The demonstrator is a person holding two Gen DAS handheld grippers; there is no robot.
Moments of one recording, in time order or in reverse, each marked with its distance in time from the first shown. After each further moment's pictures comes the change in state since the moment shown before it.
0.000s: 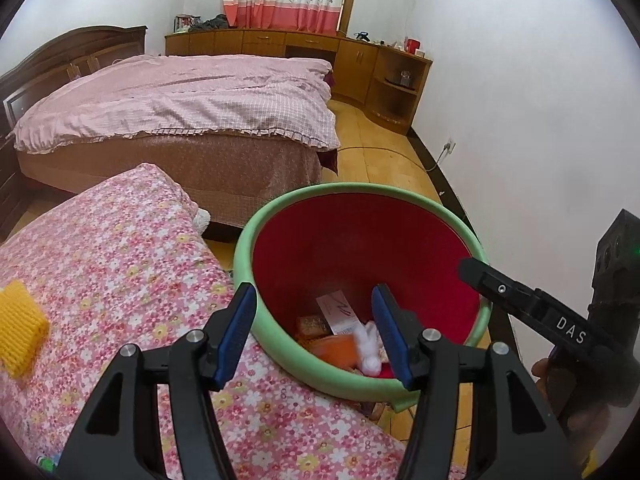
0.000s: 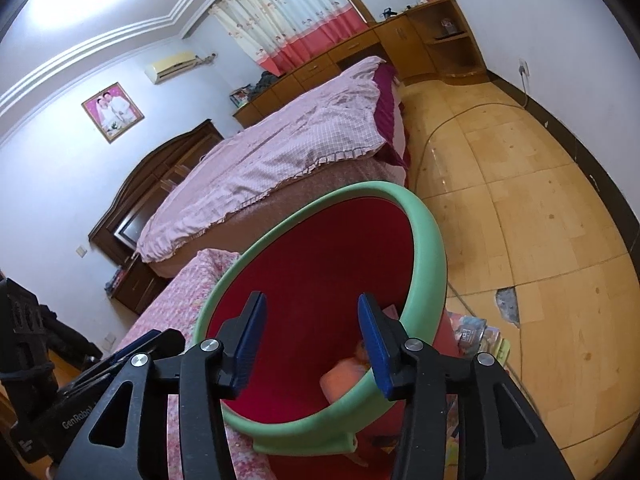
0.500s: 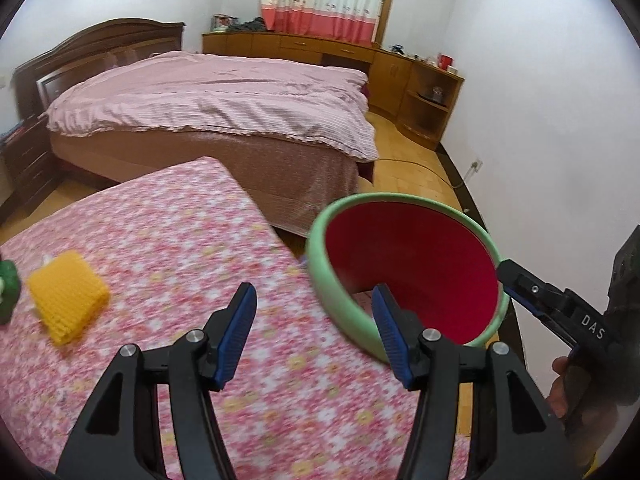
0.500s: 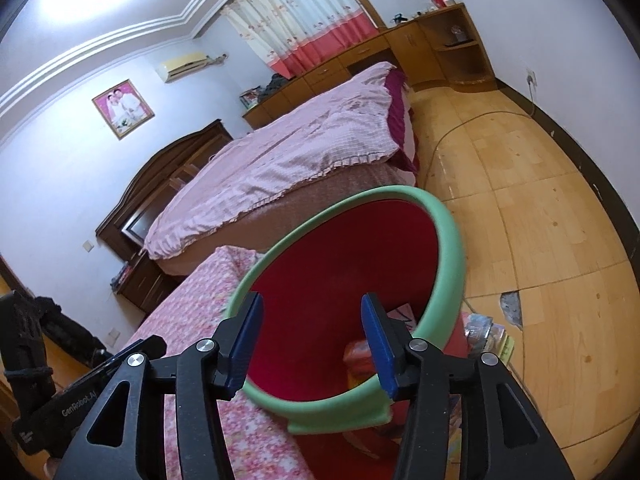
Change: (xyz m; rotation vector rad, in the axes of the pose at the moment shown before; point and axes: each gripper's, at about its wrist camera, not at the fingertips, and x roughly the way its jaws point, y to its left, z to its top) left arm -0.050 0.044 -0.011 -0.089 -0.032 0.093; right arm -0.014 0.030 -0.005 -0.047 -0.003 0.025
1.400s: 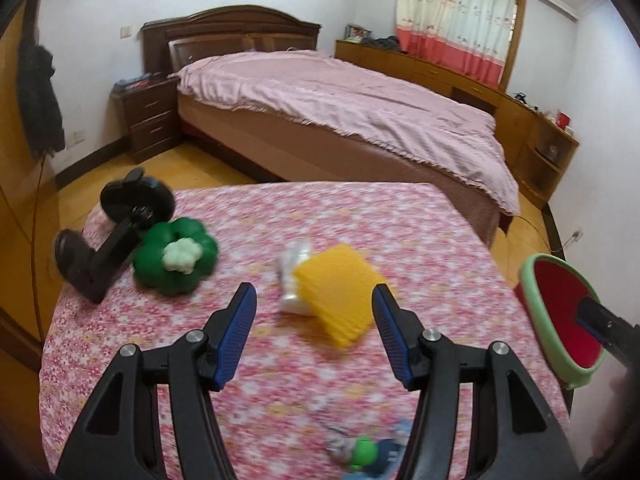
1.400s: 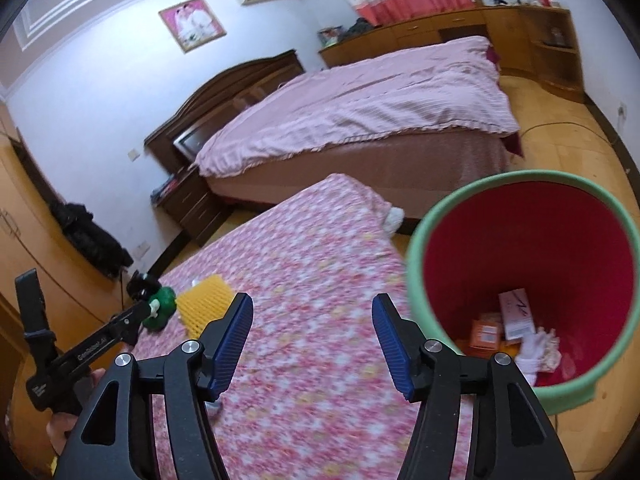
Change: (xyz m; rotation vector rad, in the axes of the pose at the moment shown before) left arm -0.069 0.207 -0.021 -0.274 -0.056 0.341; right arm 0.074 0.158 -0.032 -0.241 0.230 0.143
